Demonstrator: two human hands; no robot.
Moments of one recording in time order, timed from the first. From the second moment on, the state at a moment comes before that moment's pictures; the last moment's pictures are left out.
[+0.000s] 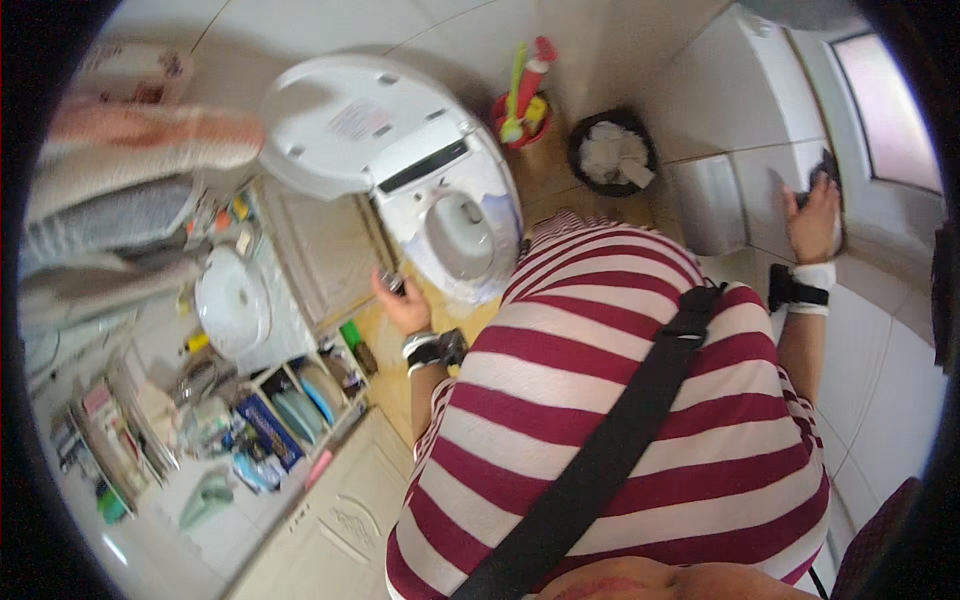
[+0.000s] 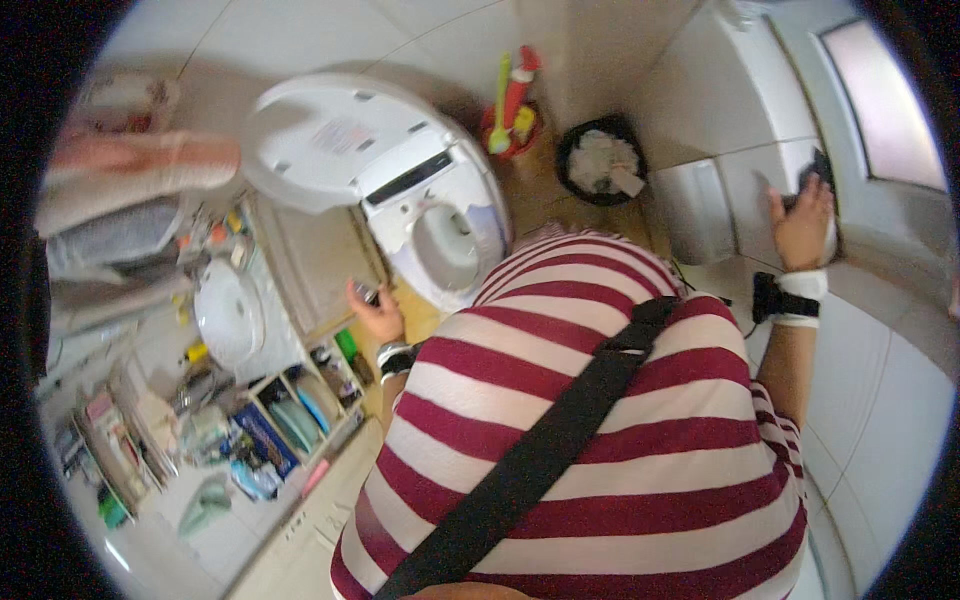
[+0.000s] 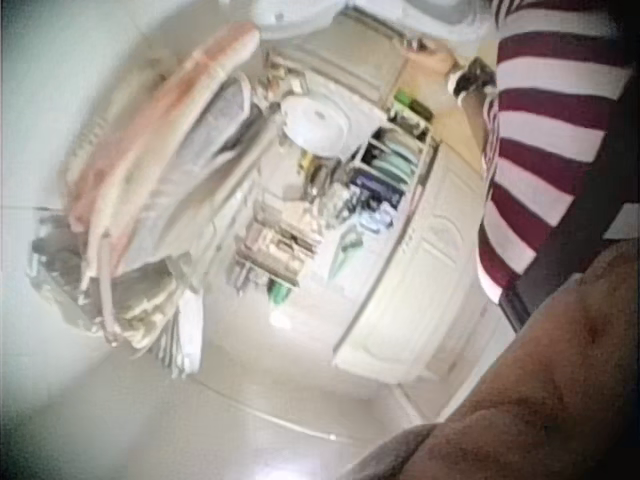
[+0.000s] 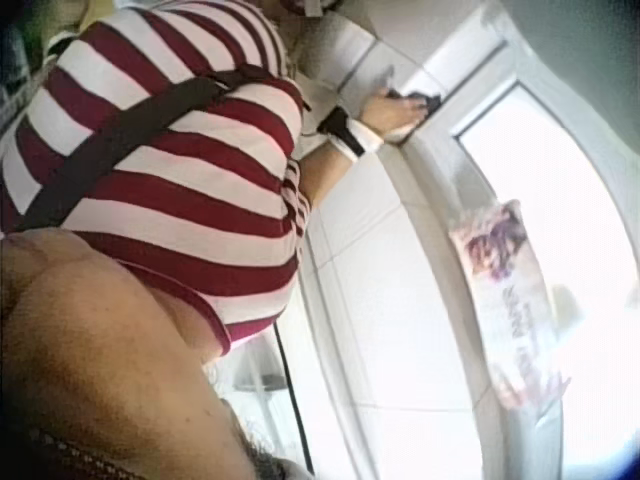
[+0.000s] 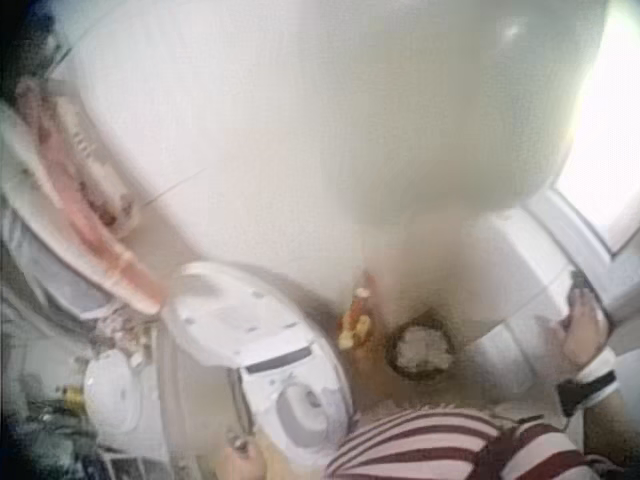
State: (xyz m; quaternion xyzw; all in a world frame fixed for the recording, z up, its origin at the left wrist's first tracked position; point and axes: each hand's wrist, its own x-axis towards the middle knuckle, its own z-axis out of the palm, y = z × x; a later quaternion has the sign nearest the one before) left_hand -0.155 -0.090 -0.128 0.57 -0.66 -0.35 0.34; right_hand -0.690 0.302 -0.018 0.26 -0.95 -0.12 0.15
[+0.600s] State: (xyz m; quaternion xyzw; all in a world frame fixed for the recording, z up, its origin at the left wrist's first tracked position) left_hand -0.148 -0.055 -0.137 0.60 -0.65 -0.30 0.36; right_hand -0.725 0.289 -0.032 0.27 -0.95 -0.12 0.14
